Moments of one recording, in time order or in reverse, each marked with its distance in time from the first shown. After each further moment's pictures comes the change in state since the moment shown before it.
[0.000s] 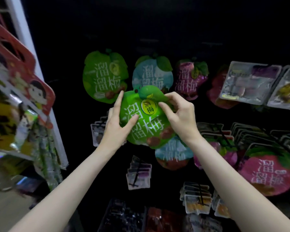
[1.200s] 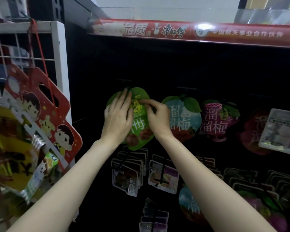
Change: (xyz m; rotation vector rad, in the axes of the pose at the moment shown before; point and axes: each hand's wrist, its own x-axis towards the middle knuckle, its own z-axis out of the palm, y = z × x) left_hand 0.141 -0.018 -0.071 0.668 0.184 0.298; right_hand 0.127 -0.010 0.143 0.148 0.007 0.034
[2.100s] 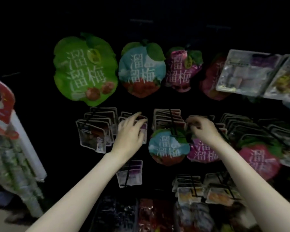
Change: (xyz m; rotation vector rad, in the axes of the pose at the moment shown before) left_hand -0.138 0.090 0.080 -0.164 -0.605 0.014; right_hand -0.151 0.080 -0.225 -0.657 -0.345 0.672
